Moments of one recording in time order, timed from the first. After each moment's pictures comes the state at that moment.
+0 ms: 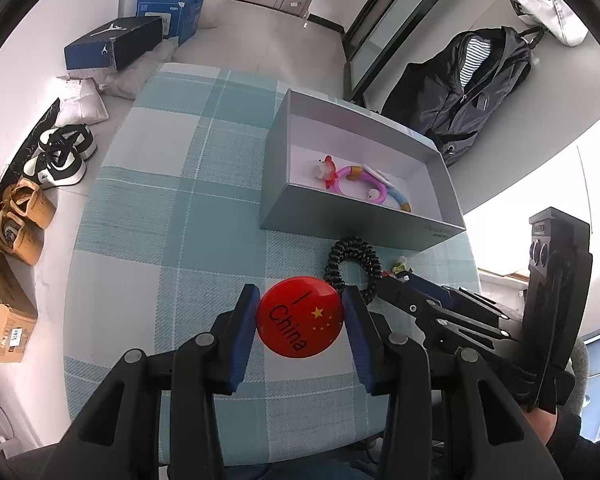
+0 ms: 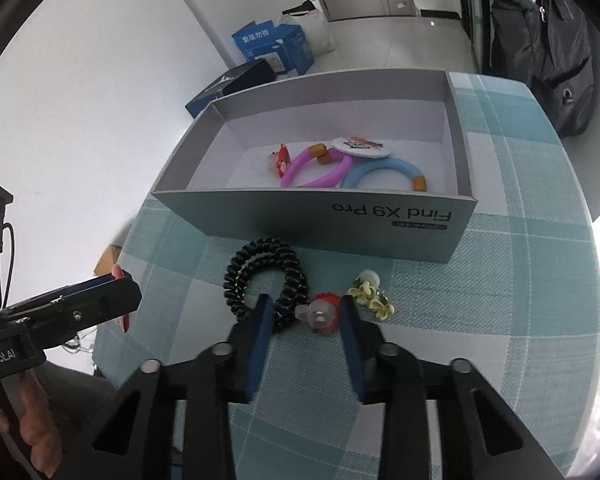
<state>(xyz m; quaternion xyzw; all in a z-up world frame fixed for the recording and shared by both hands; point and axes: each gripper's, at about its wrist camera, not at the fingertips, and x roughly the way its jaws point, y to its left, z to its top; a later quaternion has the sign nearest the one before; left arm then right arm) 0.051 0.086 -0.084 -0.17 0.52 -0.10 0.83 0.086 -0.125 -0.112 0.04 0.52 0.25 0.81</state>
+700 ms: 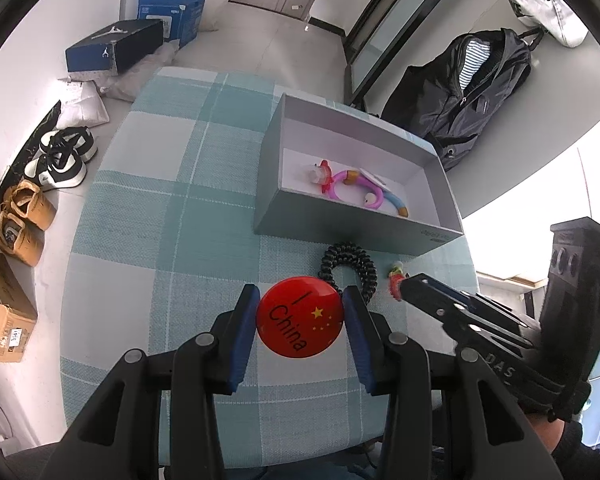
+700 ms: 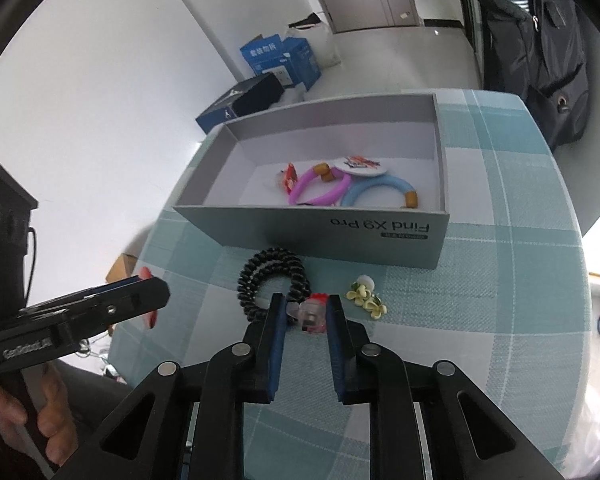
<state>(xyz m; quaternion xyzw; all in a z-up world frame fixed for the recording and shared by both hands) 0.051 0.080 -0.082 -0.17 0.52 -0.10 0.83 0.075 -0.141 -0.088 0.06 0.50 0.27 0.82</state>
